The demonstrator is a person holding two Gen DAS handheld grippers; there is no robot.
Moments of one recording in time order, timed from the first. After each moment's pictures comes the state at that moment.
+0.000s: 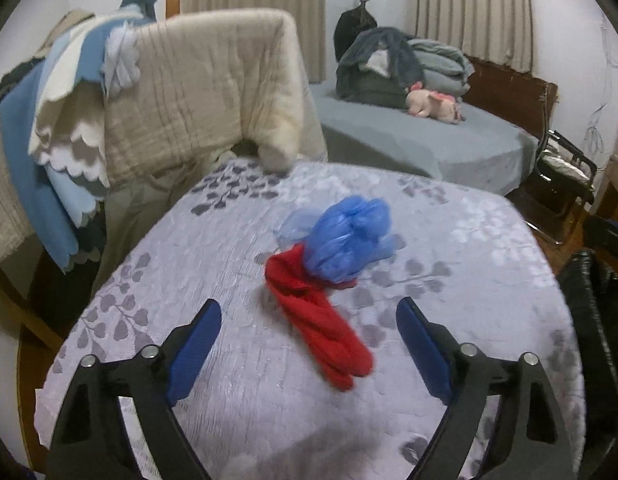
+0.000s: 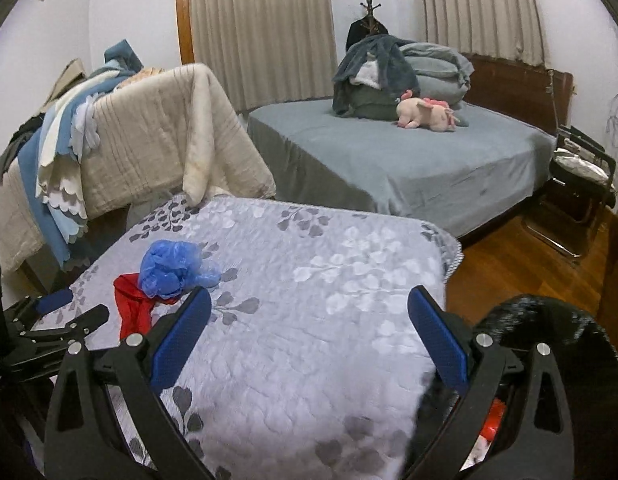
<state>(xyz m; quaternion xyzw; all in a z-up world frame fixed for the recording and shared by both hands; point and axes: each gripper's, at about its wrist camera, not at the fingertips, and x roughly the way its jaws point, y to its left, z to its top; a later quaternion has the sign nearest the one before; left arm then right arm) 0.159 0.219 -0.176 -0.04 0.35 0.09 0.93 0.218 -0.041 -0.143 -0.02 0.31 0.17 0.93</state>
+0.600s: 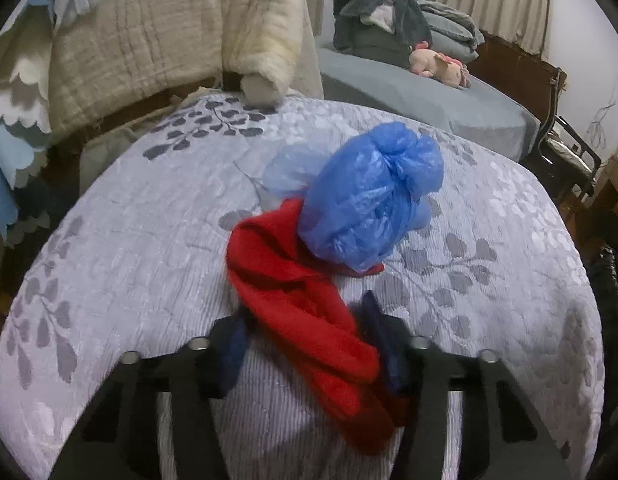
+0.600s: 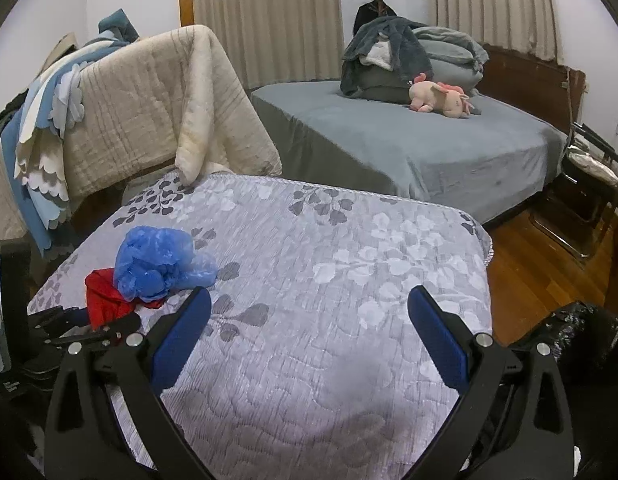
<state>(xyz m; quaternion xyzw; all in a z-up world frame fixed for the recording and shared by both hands) 0.216 0.238 -0.236 -0.08 0.42 0.06 0.90 0.256 -0.004 -0.177 -0.04 0.34 0.18 0.92</state>
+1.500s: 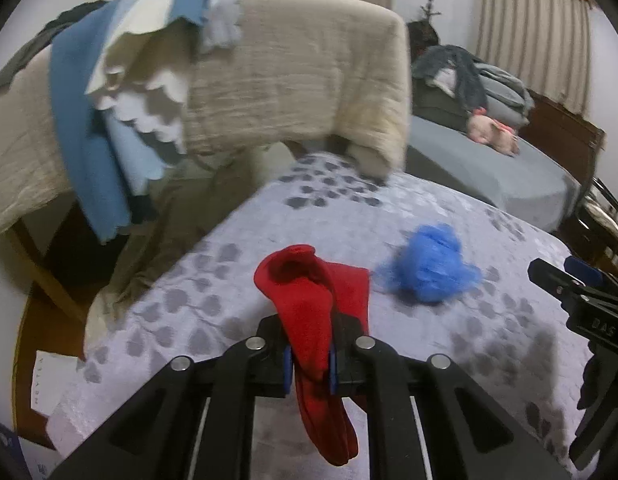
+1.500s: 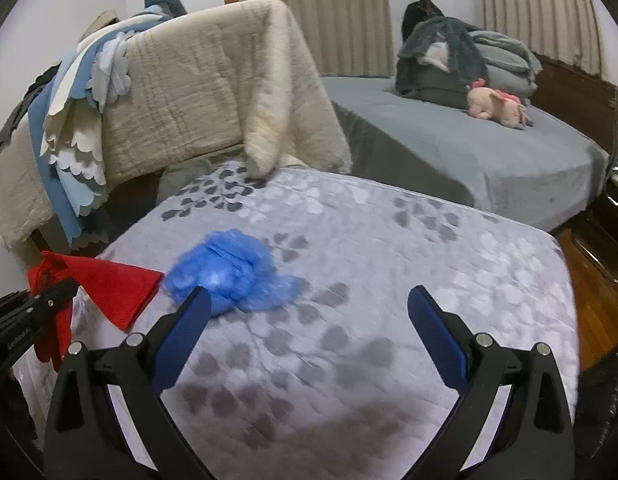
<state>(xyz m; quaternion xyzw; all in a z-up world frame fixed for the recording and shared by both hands) 0.152 0.321 -0.187 -0.11 0.34 0.17 0.92 0.267 0.099 -0.187 -0.06 0.34 0.26 0.90</state>
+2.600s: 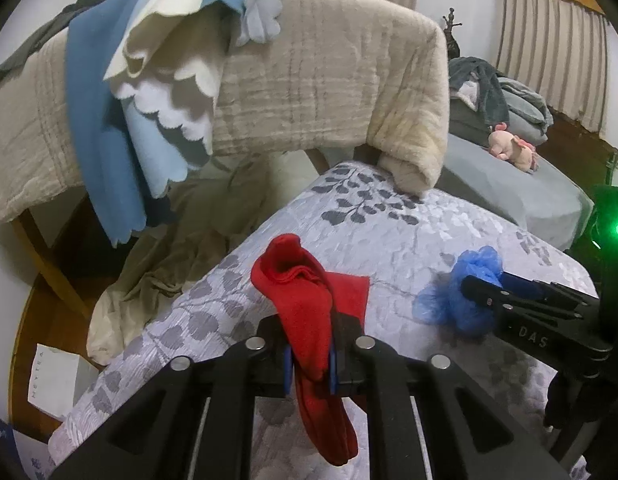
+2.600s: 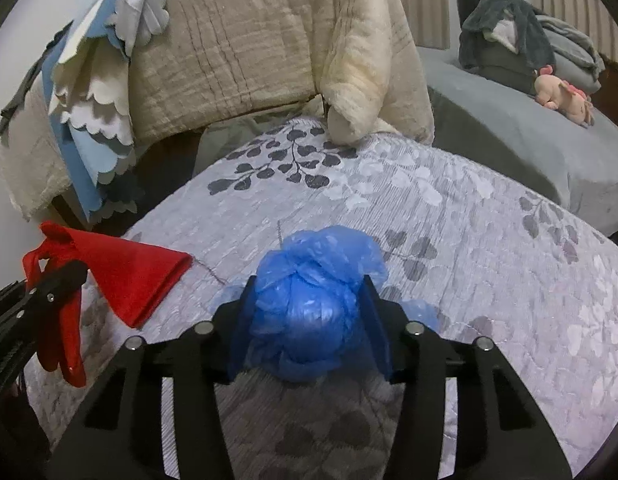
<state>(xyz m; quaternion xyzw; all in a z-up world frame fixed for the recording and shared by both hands) 0.164 0.352 -0.193 -0.12 0.33 0.19 0.92 0.289 0.181 -0.214 -0.08 0.39 0.32 0.86</state>
